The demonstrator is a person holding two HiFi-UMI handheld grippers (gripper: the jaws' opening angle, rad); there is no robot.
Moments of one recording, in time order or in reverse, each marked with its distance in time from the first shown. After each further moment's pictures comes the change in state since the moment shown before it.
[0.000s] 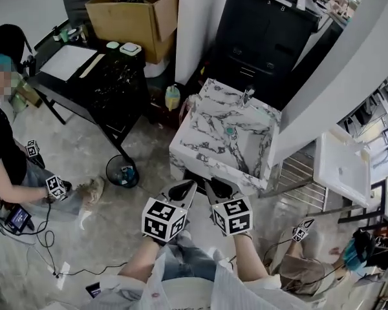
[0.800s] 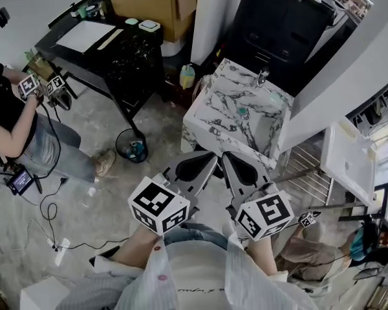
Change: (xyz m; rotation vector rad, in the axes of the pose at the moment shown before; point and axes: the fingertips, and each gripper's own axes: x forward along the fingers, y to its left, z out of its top) left arm -0.086 -0.074 0.097 0.033 -0.305 -0.143; right arm -0.119 0.065 0.116 -0.051 -0.371 0.142
